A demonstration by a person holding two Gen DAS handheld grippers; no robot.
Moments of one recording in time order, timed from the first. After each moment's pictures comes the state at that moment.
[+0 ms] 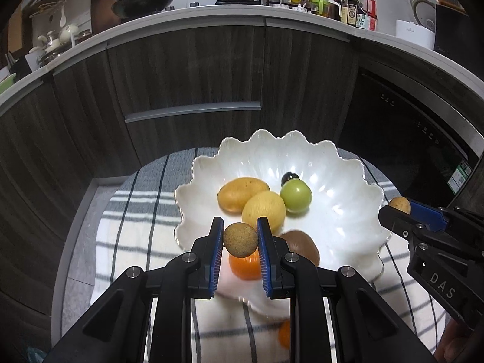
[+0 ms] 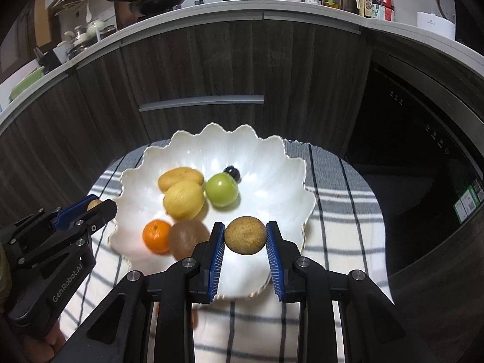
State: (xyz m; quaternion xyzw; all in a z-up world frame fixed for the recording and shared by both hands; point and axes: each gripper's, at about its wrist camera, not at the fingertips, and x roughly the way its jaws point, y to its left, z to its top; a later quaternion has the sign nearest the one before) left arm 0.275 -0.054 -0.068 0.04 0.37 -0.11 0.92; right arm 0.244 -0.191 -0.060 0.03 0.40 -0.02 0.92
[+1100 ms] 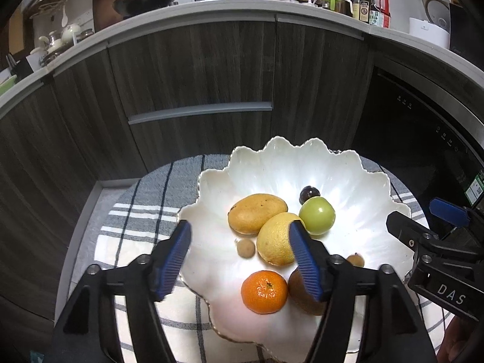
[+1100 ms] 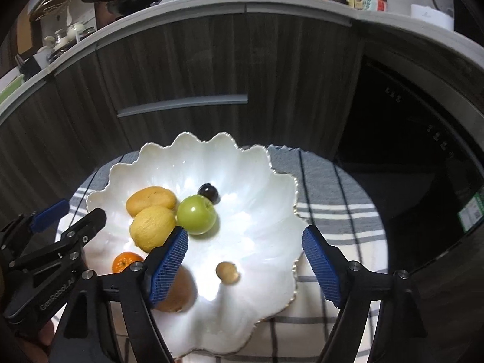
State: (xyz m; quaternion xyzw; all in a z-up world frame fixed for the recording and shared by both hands) left arm 0.313 -0.058 -0.075 0.05 0.37 -0.09 0.92; right arm 0.289 -0.205 -0.074 0.04 0.40 -0.06 0.91
